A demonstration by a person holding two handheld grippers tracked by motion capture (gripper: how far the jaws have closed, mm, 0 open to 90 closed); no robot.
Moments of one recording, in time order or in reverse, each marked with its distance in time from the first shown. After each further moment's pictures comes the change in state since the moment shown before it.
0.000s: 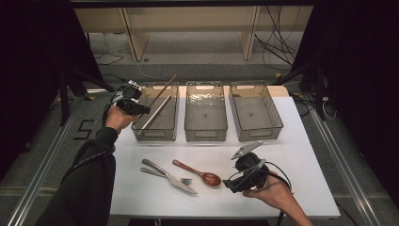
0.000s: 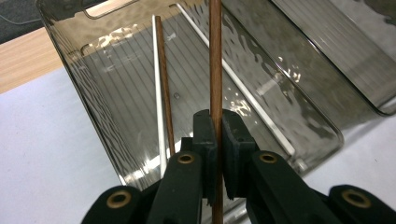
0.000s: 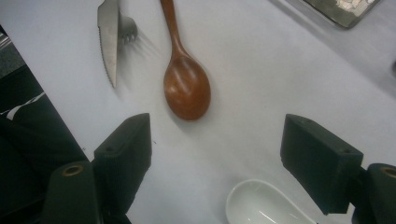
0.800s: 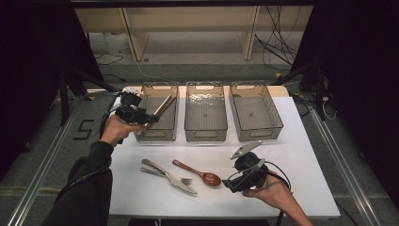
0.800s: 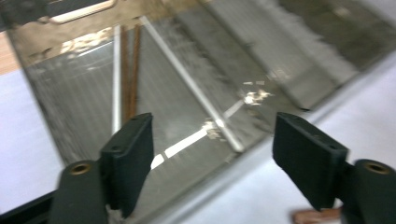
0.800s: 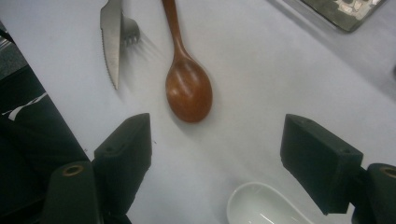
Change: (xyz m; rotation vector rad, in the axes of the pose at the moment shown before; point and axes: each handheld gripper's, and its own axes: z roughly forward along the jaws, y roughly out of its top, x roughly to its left) left arm -0.040 -0.031 -0.039 -0.124 -0.147 -0.005; right arm 0.001 0.003 0.000 0.000 0.005 -0.011
